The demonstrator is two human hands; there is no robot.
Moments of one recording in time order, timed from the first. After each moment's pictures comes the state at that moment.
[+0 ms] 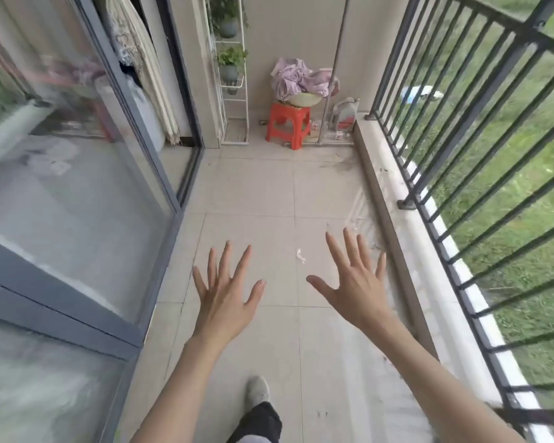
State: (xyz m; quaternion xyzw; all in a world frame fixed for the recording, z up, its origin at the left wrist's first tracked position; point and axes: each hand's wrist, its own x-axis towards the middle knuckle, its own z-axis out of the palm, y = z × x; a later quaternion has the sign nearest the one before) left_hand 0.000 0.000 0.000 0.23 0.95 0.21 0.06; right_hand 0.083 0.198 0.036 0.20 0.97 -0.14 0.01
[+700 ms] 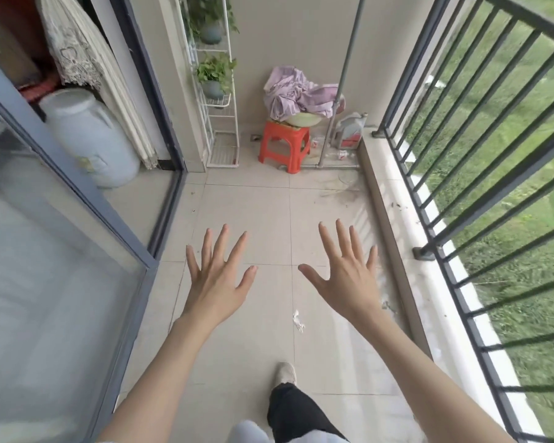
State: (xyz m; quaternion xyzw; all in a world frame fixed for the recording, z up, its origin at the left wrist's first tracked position) left_hand -0.385 0.193 0.002 0.27 0.95 0.17 0.03; right_hand -0.290 0.388 0.030 0.21 0.97 -0.15 -0.01
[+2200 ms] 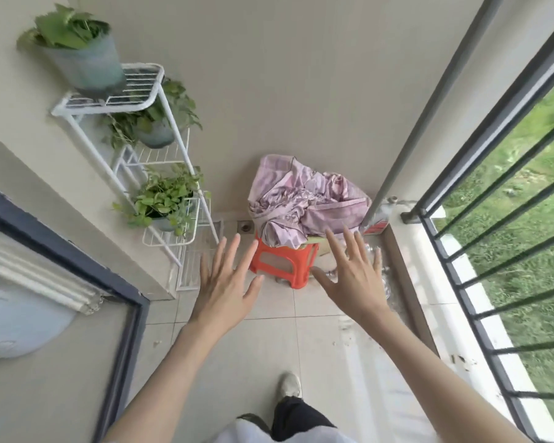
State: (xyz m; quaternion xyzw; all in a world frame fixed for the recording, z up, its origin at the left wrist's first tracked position) left_hand -1.190 0.624 -0.003 0.32 0.93 0.17 0.06; right_hand -1.089 0.824 0.015 0.24 0.96 -0.17 -0.02
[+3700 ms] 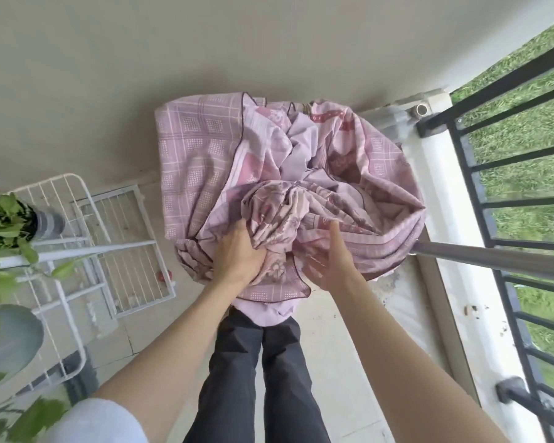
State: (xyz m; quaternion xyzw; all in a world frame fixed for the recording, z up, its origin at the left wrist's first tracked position) left_hand -1.563 0.946 -0.291 0.20 0.89 0.18 0.38; right_hand -1.453 1.053 -0.298 0.75 0.16 -0.64 0.00
